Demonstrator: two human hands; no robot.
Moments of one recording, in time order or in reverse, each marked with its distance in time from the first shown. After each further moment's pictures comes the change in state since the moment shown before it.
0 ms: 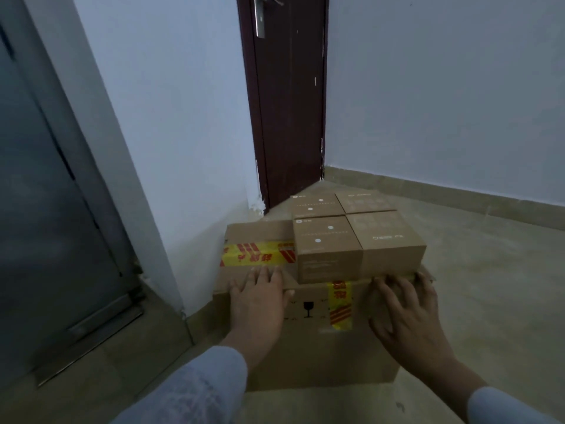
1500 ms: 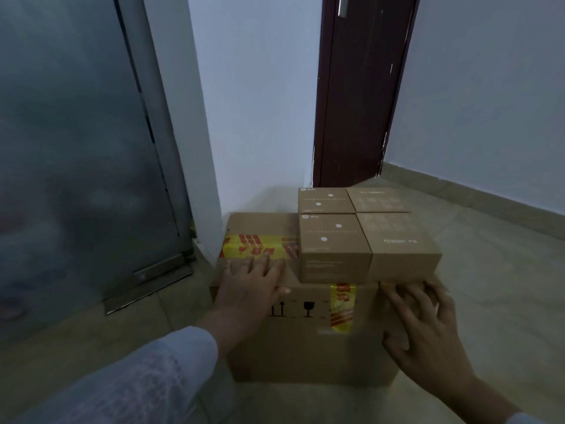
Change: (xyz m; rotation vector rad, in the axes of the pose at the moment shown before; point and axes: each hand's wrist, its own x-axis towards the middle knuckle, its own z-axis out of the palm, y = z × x) left_hand -0.027 -0.092 -0.008 0.219 -0.018 -0.001; right_hand 0.009 -0.044 0.009 0.112 0.248 -0.388
